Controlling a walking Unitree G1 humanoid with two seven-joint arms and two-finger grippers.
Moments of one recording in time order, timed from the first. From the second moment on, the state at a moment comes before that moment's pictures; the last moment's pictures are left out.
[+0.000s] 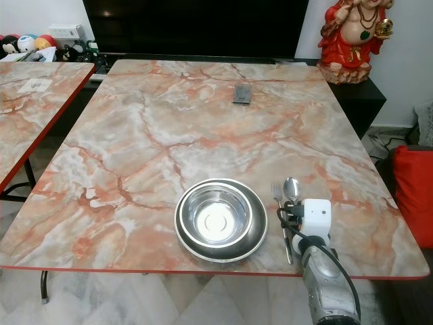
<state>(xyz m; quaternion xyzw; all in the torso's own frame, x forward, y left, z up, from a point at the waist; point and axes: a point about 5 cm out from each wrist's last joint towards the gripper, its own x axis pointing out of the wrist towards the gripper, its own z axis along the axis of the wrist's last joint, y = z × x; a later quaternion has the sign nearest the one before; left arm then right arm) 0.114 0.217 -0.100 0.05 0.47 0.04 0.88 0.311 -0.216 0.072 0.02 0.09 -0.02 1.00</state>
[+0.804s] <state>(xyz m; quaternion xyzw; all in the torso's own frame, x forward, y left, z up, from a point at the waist) 0.114 0.217 -0.100 0.05 0.47 0.04 0.88 0.319 -0.225 0.117 0.05 -0.06 -0.08 0.99</state>
